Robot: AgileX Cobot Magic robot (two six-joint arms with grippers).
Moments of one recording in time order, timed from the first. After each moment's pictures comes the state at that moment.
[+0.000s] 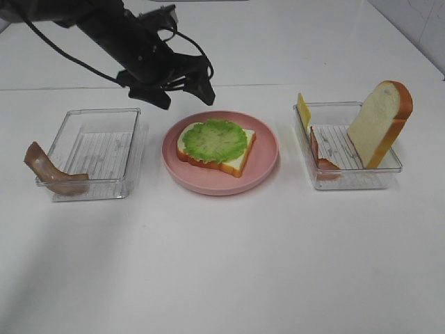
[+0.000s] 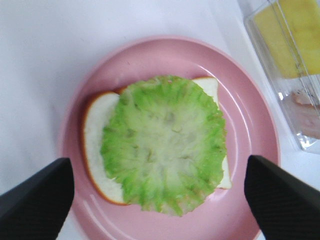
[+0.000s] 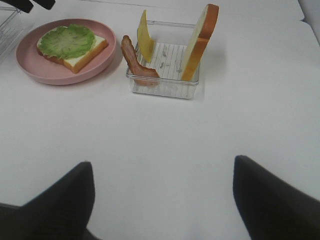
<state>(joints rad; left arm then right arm) -0.34 2.27 -1.88 -0.53 0.81 0.24 0.01 -0.01 -0.51 0.17 1.08 -0.19</state>
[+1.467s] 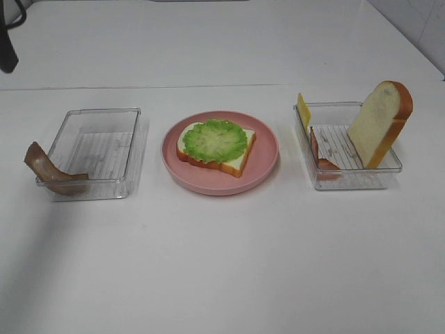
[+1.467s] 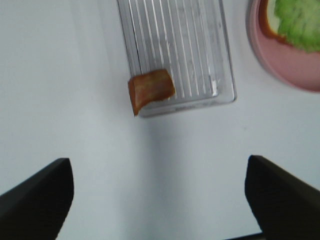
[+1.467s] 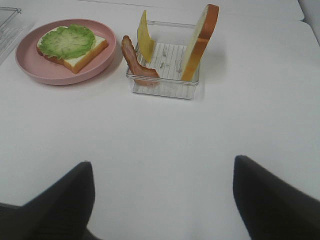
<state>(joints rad) -0.07 1.59 -1.46 -0.14 1.22 0.01 0.01 -0.01 -0.51 0.17 1.08 -0.19</state>
